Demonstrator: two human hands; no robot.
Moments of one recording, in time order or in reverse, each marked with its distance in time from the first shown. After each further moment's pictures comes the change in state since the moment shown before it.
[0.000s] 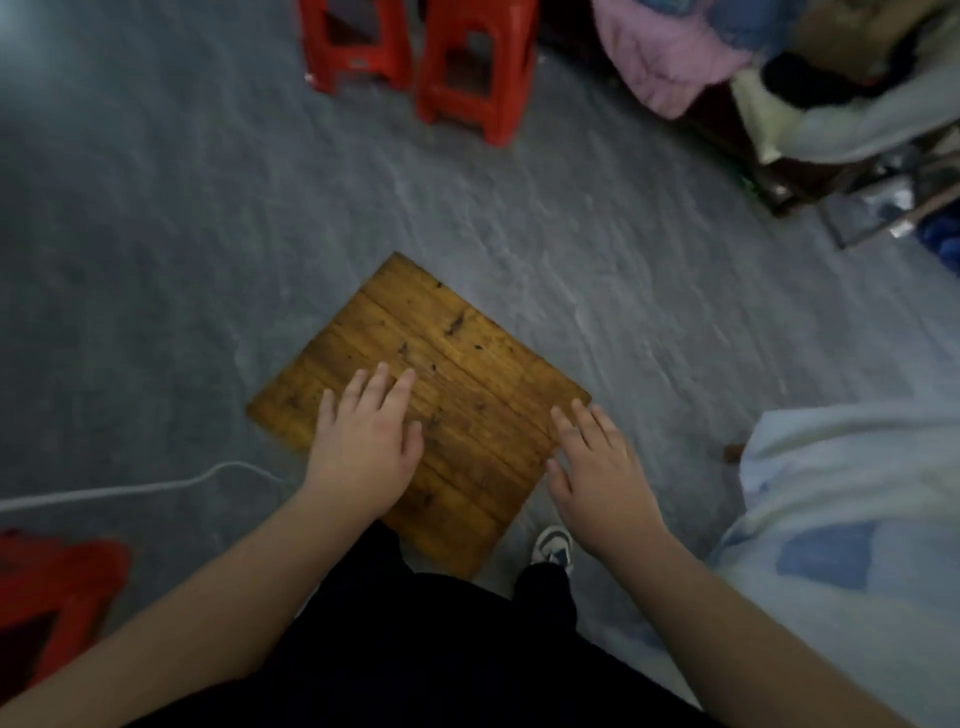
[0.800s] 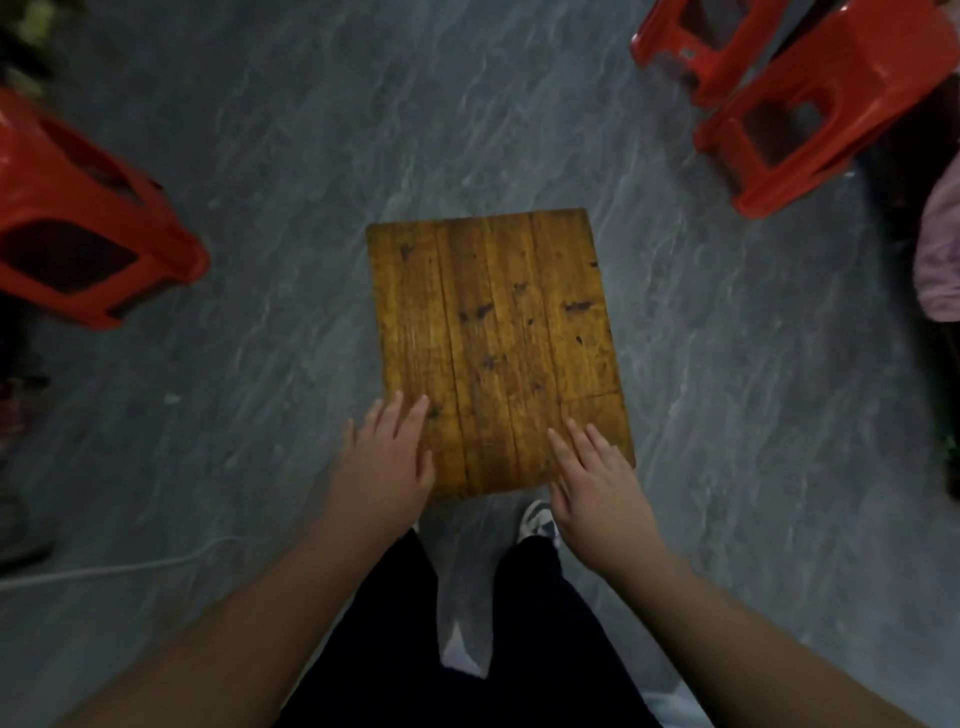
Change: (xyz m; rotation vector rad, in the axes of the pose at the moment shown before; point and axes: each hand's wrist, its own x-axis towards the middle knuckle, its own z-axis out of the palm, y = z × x) left_hand -0.106 0.098 0.151 -0.383 0.131 -0.704; right_hand 0.069 0.075 0.049 -0.408 -0.252 -0.754
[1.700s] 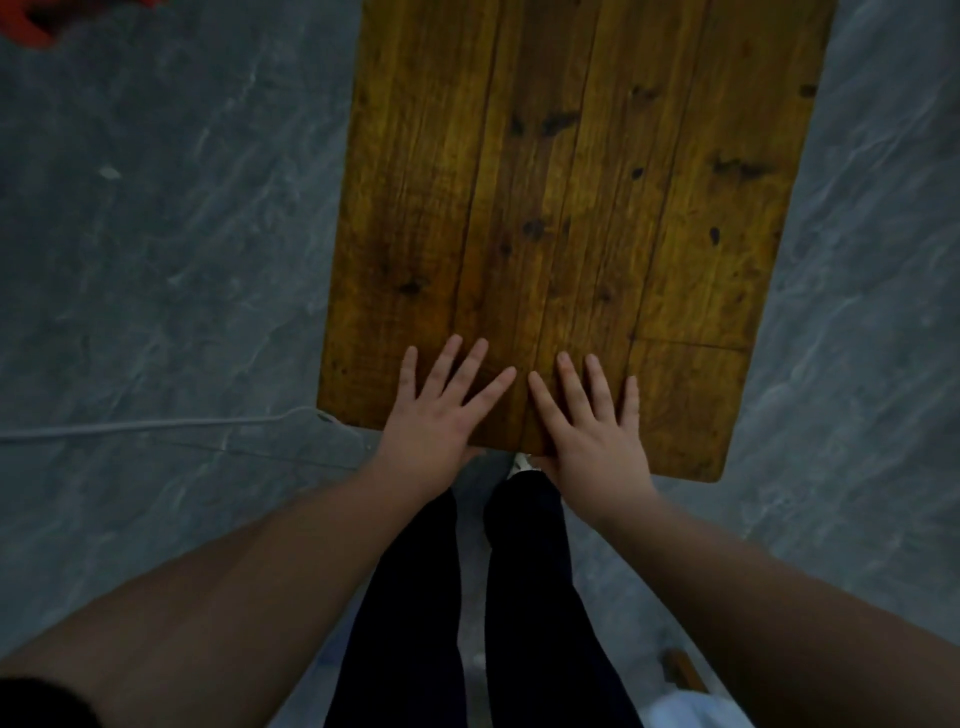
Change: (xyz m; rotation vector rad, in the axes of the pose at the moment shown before) left_hand 0.091 0.013 0.310 0.217 -0.128 0.067; right_hand 0.138 0.117 0.238 -0.299 -0.198 -0.375
